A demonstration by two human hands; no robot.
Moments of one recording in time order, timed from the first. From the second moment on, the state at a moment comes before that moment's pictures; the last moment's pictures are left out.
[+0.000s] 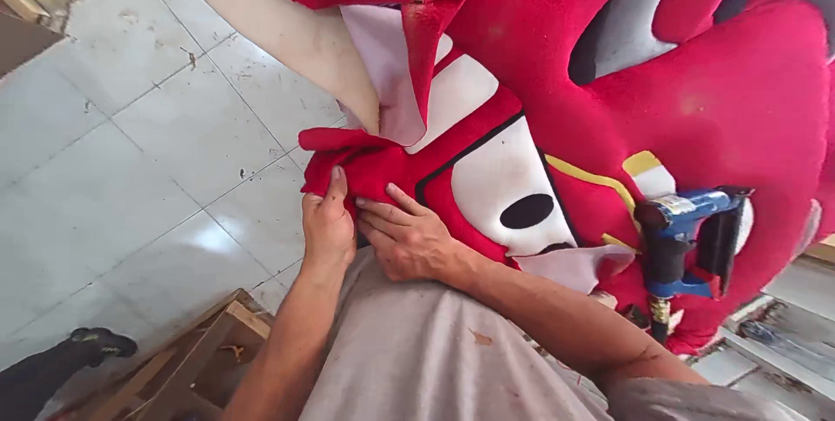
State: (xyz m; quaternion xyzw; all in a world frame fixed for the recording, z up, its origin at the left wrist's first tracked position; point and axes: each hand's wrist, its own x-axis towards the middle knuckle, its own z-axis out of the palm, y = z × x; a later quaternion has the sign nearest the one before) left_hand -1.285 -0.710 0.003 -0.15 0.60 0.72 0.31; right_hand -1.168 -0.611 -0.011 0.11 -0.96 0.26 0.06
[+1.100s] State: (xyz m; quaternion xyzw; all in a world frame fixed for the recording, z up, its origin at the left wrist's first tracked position) left_hand -1.286 -0.680 -0.072 -0.09 0.84 0.51 0.20; right_hand -1.143 -0.570 0.002 0.01 -0.99 0.12 -0.01
